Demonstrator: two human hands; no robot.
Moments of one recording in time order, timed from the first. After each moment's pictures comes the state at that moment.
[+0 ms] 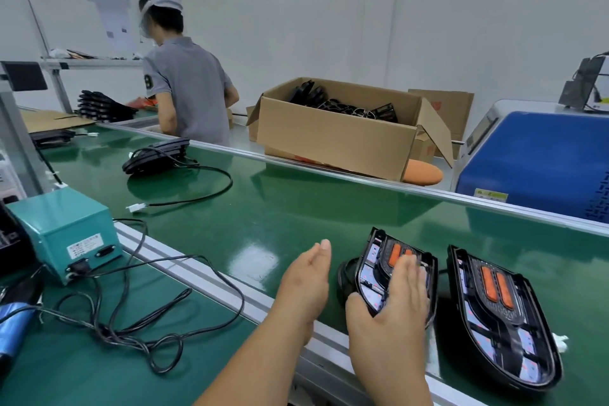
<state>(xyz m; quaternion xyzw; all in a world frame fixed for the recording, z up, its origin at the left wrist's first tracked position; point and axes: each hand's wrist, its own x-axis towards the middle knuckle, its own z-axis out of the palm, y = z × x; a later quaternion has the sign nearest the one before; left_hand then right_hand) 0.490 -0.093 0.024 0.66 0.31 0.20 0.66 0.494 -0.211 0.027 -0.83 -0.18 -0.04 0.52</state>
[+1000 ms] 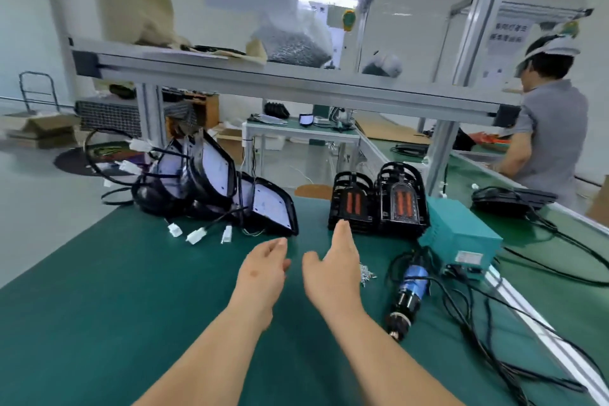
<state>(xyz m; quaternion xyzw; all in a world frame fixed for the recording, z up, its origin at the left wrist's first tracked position) 0.040 0.030 0.027 0.33 0.58 0.62 0.42 0.145 0.044 0.047 -0.56 -0.66 0.28 0.42</state>
